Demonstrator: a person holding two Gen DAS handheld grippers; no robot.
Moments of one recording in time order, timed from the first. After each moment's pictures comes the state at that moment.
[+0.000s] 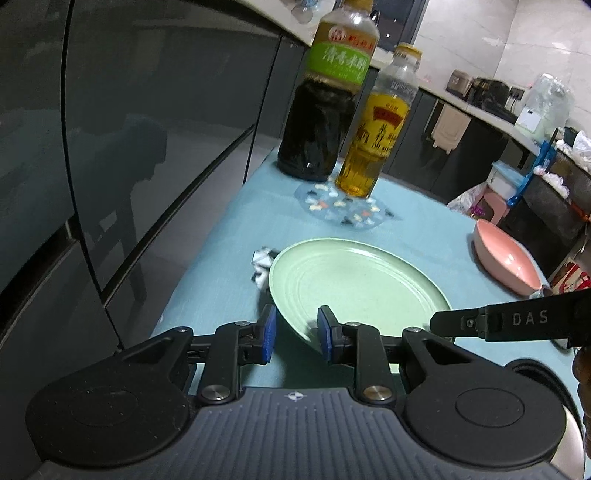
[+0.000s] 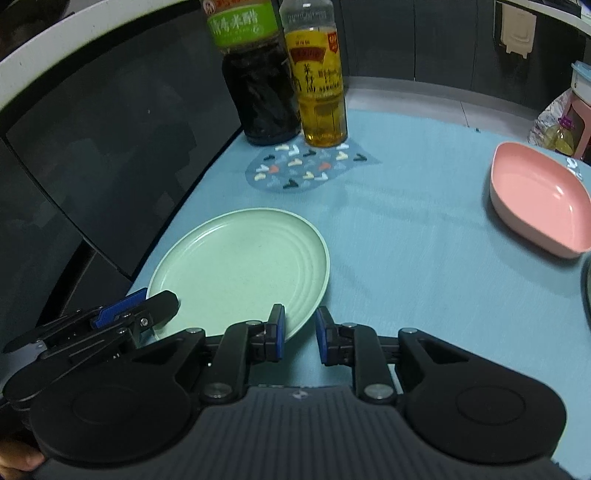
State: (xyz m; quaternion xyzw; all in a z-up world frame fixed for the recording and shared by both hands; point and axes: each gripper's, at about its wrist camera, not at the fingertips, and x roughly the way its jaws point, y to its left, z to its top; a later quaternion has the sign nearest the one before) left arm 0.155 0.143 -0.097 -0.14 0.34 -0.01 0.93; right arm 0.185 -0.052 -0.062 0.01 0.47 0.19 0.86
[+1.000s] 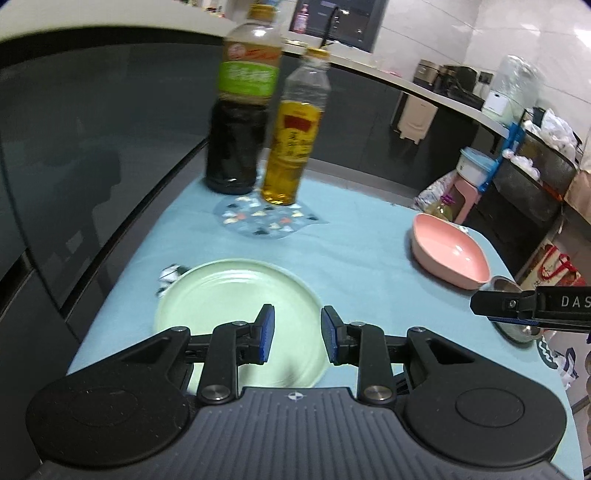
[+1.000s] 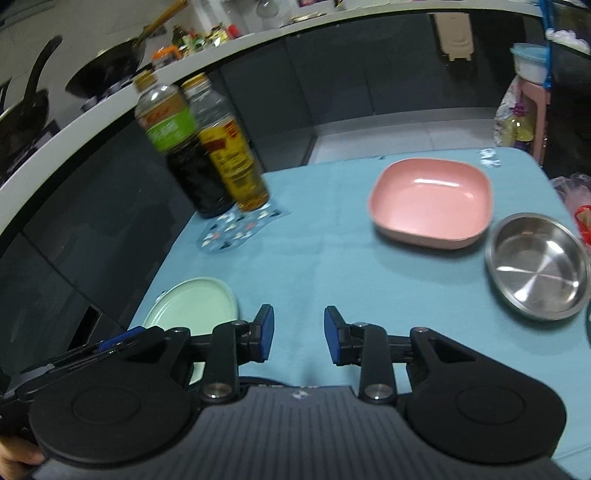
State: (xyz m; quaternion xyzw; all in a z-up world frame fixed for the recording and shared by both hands) left arm 0.155 0.060 -0.052 -0.11 0.33 -0.04 0.94; right arm 0.166 -0.181 -0.027 0.12 0.39 0.16 0.90
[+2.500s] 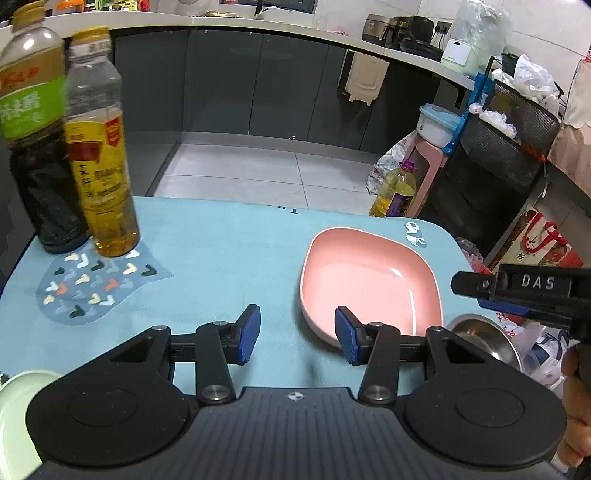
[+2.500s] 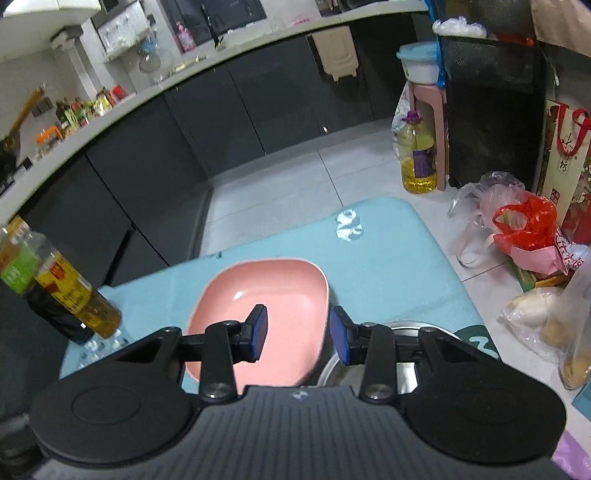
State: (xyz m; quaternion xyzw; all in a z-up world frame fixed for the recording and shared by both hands) left arm 0.300 -0.085 -0.050 -0.06 0.37 -0.10 0.92; right arm 0.271 -0.290 -0.044 0.16 0.38 0.00 0.91
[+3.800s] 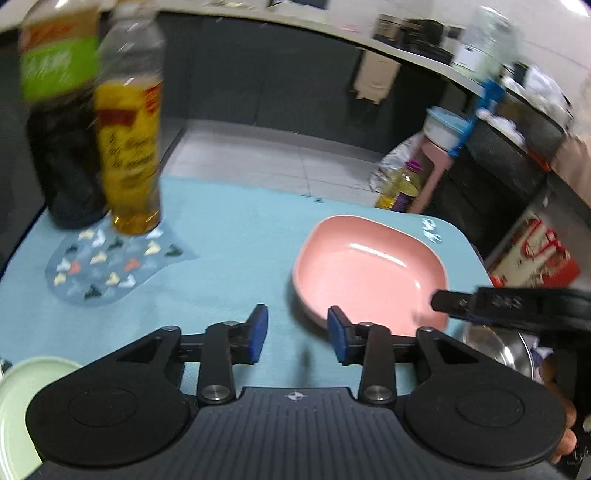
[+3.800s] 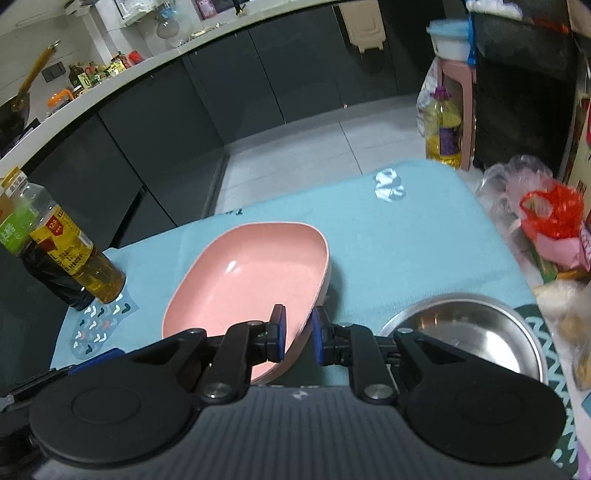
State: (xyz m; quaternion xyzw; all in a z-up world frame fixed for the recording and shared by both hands) left arm 0.298 -0.046 -0.062 -0.09 0.39 -0.10 0.91; right arm 0.282 -0.268 -0.063 0.15 0.42 0.04 0.90
